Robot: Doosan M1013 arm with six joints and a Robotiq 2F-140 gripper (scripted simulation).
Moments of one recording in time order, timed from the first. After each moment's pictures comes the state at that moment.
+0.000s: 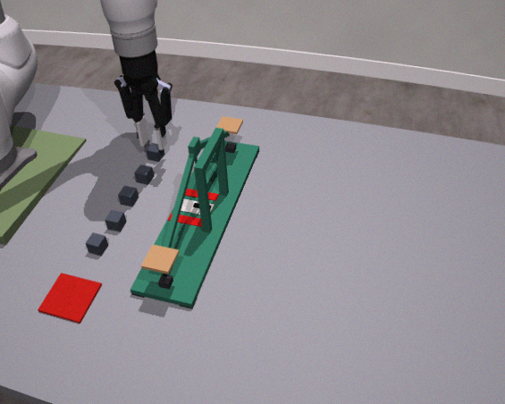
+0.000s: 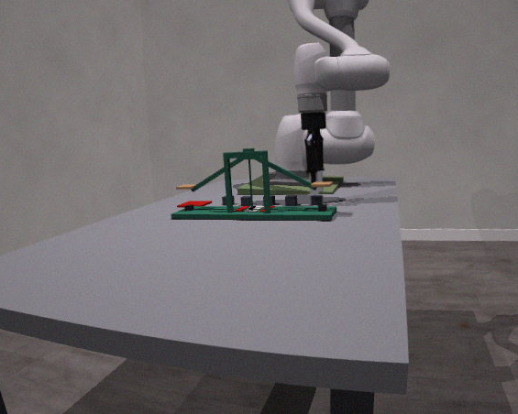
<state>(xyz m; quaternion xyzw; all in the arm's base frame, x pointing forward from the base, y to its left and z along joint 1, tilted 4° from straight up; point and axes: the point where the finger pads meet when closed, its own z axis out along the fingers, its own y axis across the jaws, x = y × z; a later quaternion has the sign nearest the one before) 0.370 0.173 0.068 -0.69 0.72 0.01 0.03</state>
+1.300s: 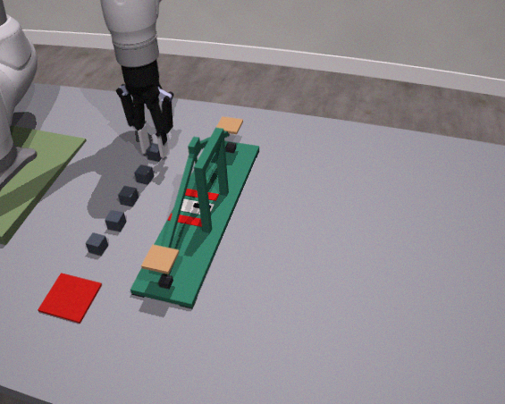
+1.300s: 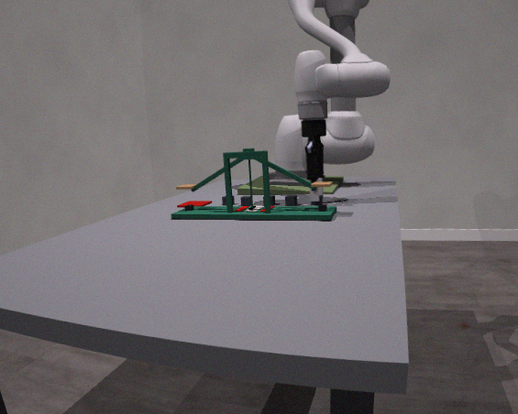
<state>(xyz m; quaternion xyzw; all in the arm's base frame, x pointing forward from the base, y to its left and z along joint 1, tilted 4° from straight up) 0.370 0.174 0.046 -0.69 0.72 0.01 0.03</state>
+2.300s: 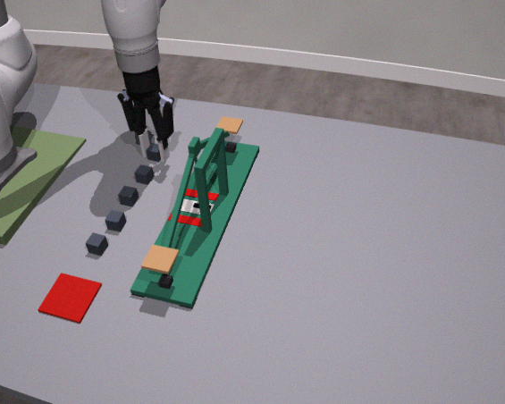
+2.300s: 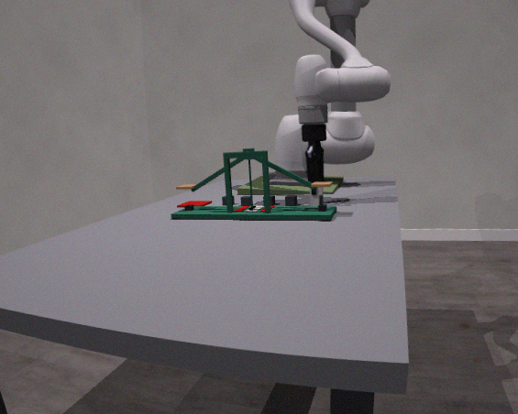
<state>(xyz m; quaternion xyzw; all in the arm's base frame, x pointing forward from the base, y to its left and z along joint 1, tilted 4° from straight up) 0.371 0.175 0.032 -0.69 0.72 0.01 0.03</state>
